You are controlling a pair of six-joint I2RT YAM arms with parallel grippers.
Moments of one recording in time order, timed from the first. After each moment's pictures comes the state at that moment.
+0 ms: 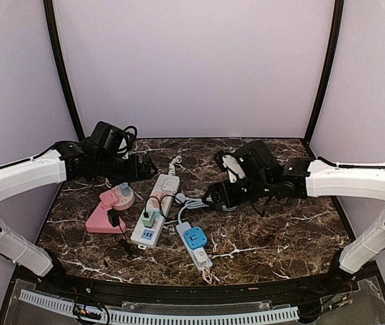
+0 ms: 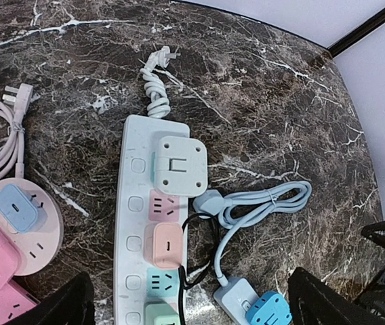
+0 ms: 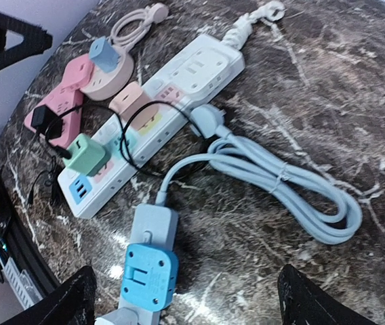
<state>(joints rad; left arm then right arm) -0.65 1.37 1.09 -0.48 -0.04 -0.62 0.94 1.45 1.06 -0.34 0.00 0.42</state>
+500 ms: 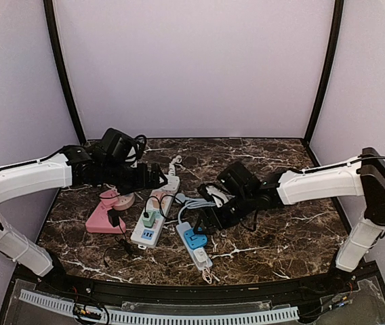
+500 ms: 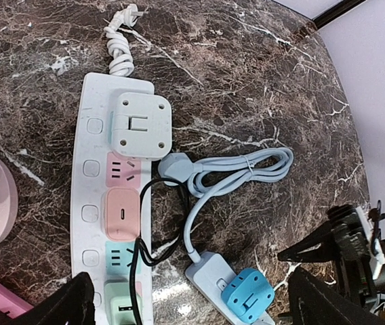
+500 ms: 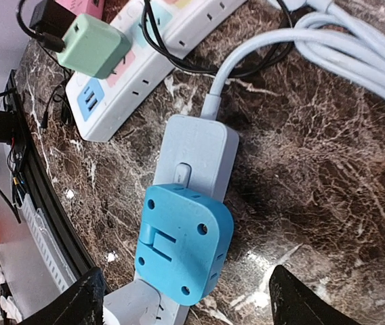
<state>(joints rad) -0.73 1.39 1.07 -0.48 0.03 -0.69 0.96 1.67 1.03 -0.30 -0.35 0.44</state>
